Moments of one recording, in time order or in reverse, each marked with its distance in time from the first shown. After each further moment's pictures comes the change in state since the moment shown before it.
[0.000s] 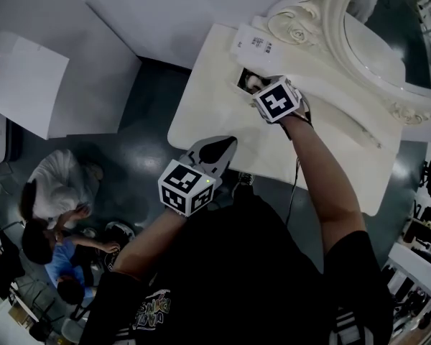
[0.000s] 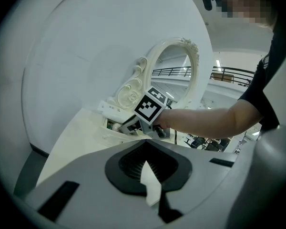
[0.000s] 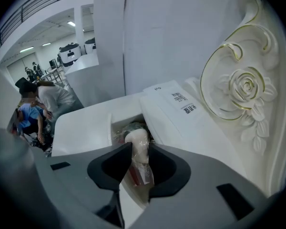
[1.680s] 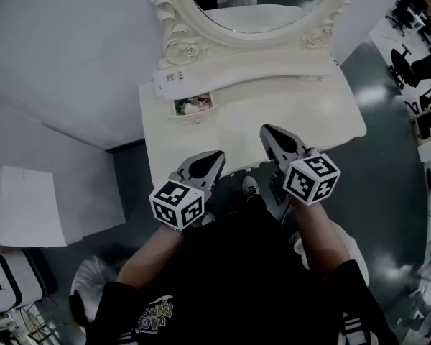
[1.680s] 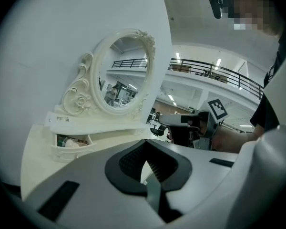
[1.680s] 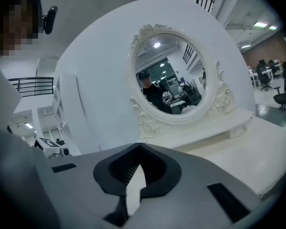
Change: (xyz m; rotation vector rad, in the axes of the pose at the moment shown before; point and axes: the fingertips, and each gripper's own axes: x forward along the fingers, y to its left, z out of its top) left arm -0.019 -0.119 0.012 0.251 0.103 -0.430; right arm -0.301 0.079 -0.121 0.871 -0.872 -0.282
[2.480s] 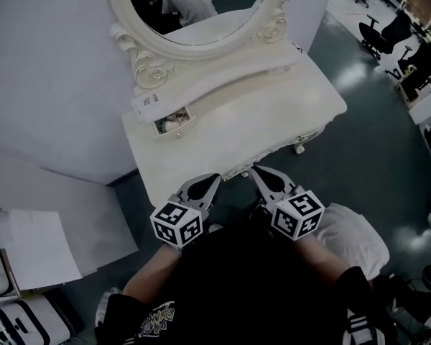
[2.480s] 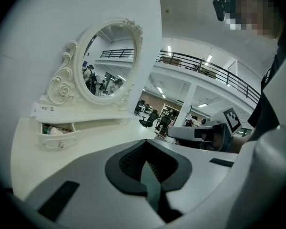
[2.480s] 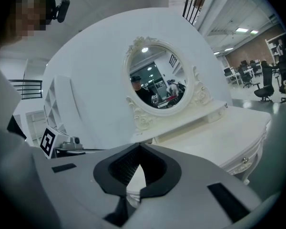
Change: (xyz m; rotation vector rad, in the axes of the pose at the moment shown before) left arm -0.012 -0.058 -0.039 0.025 0.106 -0.142; right arm -0.095 0.036 -0.076 0.090 -0.041 -0.140
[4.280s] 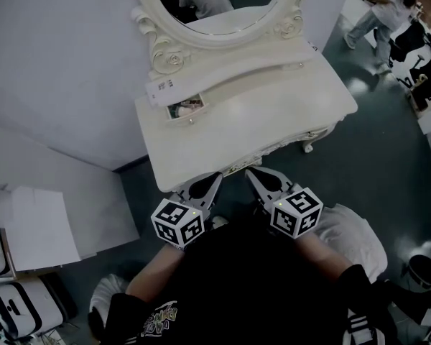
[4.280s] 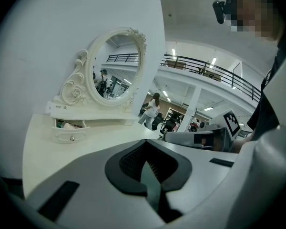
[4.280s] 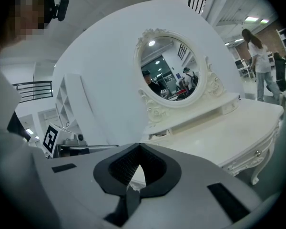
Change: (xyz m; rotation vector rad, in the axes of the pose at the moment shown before) left arm -0.041 -0.006 -0.013 -0.023 -0.043 0.068; right arm 0.003 0.045 -0.029 -0.013 0.064 0.123
